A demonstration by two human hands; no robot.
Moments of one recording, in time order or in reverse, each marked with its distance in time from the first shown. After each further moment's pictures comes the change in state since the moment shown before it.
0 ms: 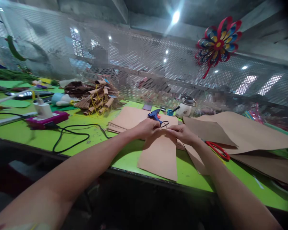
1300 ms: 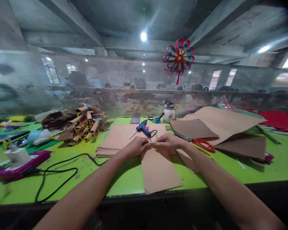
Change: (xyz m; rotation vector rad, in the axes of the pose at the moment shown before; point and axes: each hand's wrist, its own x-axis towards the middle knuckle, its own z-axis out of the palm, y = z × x) left_hand -0.003 -0.005 0.004 -0.149 -0.122 -0.070; right_hand -0.002 0.001 -0.003 -0.206 -0.139 0.001
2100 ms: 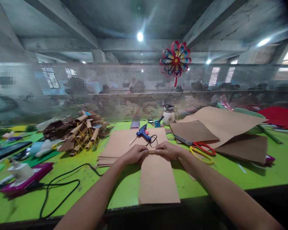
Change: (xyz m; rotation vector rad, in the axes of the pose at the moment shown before) left_hand 0.001 -0.012 -0.004 -0.332 -0.202 -0.114; right_hand 0.009 0.009 0.010 0.157 -0.016 0.007
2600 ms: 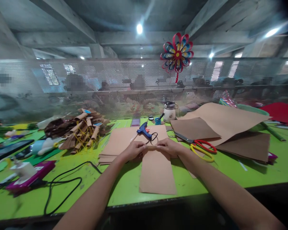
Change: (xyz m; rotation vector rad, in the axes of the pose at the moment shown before) left_hand 0.000 0.000 -0.006 -0.188 0.081 -0.072; right_hand 0.001 0.010 -0.001 -0.088 0.107 -0.019
